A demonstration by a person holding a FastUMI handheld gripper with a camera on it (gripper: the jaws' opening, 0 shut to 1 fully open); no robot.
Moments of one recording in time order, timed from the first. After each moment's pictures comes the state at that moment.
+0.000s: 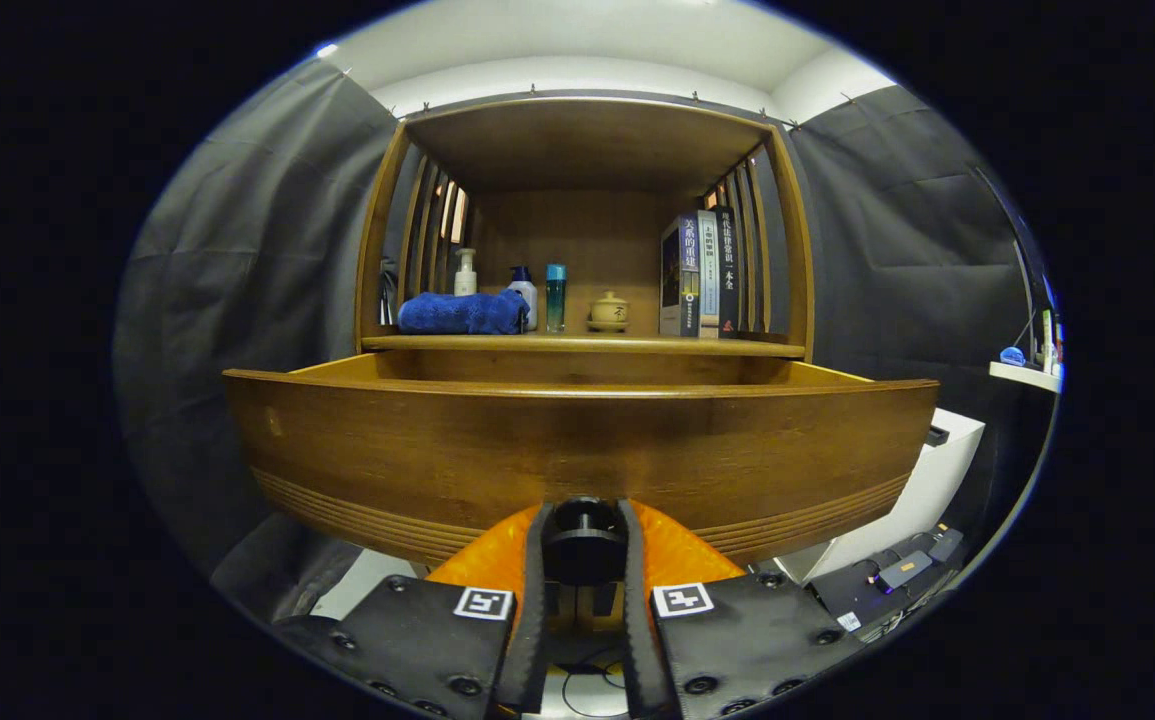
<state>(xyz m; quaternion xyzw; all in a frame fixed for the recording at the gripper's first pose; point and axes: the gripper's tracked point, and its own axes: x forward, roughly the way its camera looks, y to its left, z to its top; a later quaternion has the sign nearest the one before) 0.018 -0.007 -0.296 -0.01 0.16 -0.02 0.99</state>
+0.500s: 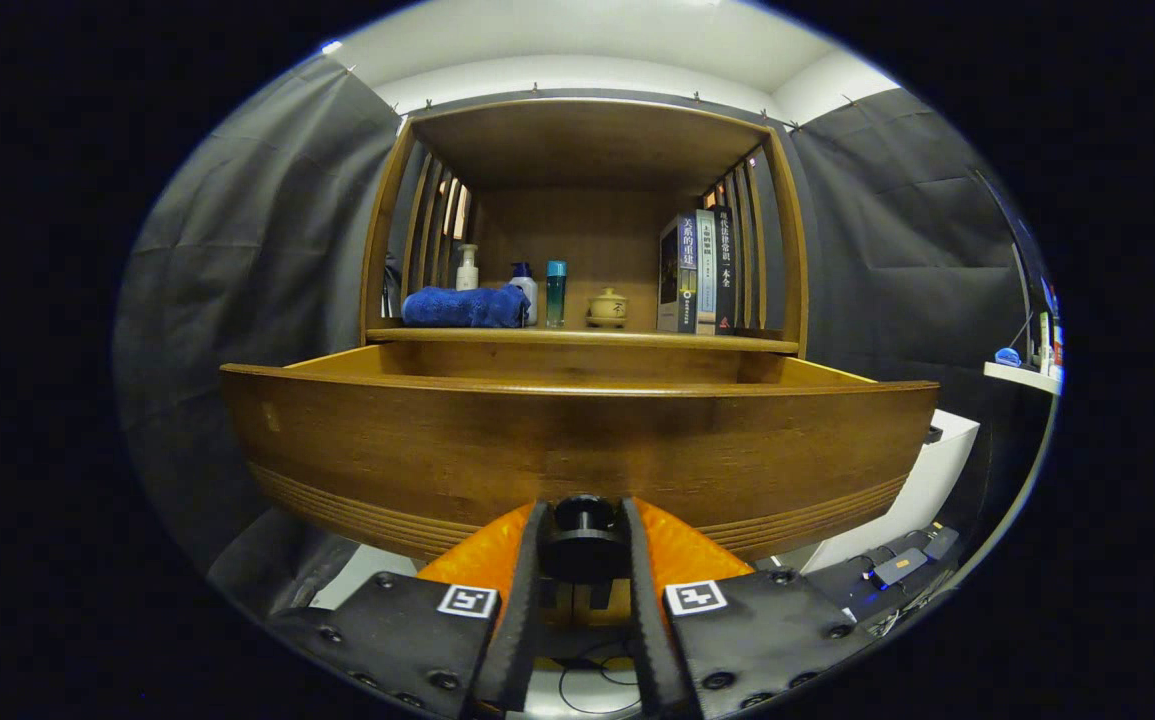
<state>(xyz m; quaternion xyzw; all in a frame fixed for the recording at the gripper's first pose) 0.011 -0.009 -0.297 -0.02 0.16 -0.03 0.99</state>
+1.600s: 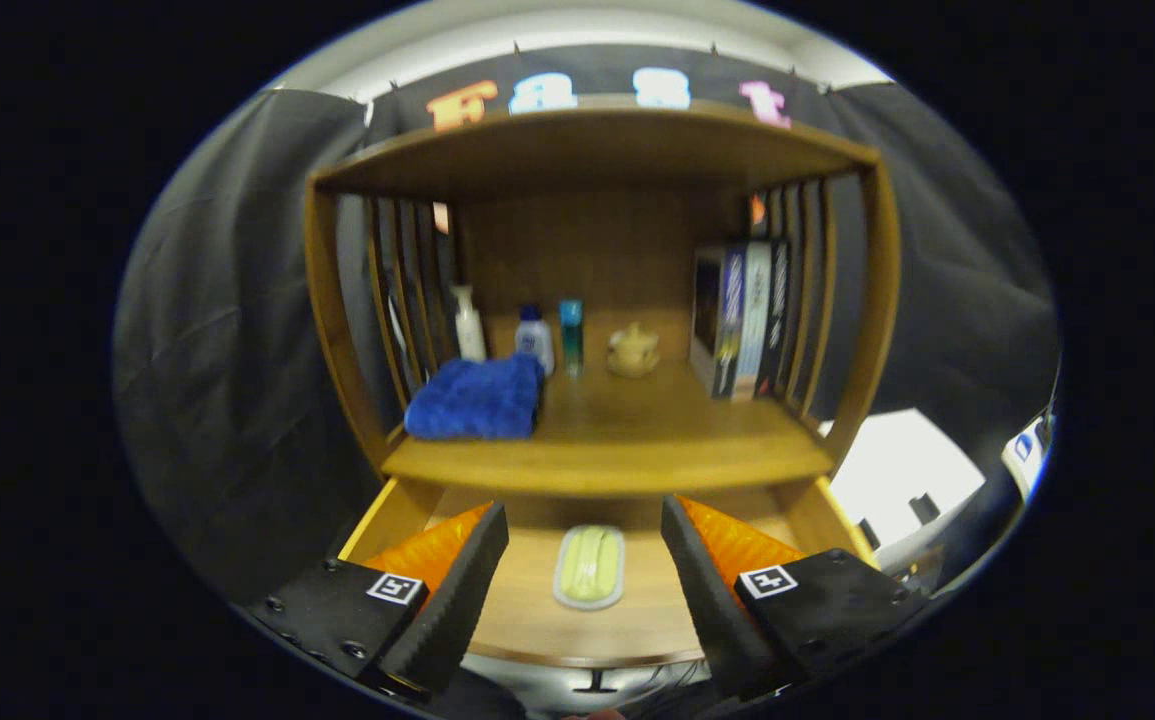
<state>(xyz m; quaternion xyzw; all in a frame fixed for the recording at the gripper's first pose) 0.143 0.008 -0.142 0.04 0.34 0.01 0.94</state>
